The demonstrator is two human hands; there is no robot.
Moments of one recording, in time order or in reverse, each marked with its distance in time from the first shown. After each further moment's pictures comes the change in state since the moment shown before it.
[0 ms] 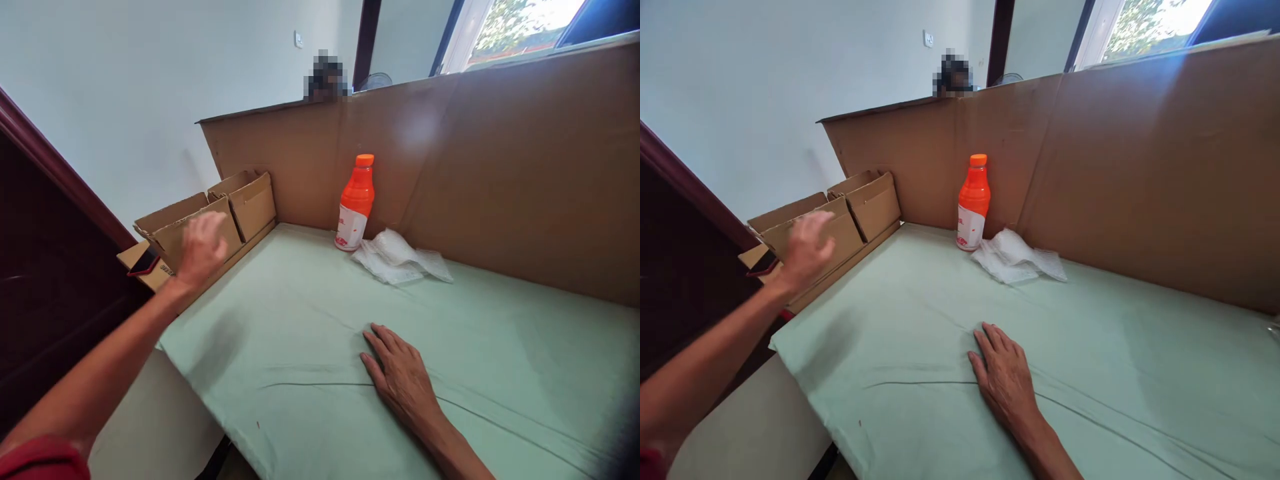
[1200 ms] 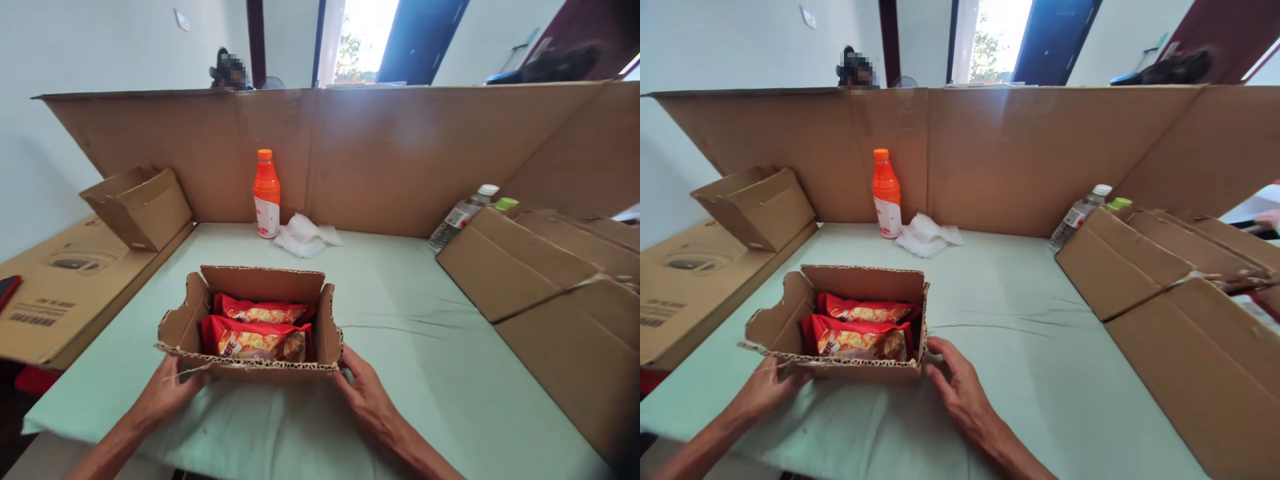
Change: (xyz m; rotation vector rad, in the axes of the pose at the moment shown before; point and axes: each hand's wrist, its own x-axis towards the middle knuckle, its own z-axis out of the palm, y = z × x) left_hand -0.187 0.040 0.035 -0.696 -0.651 -0.257; right_hand -0.088 -0.062 -0.102 0.846 -0.036 0.470
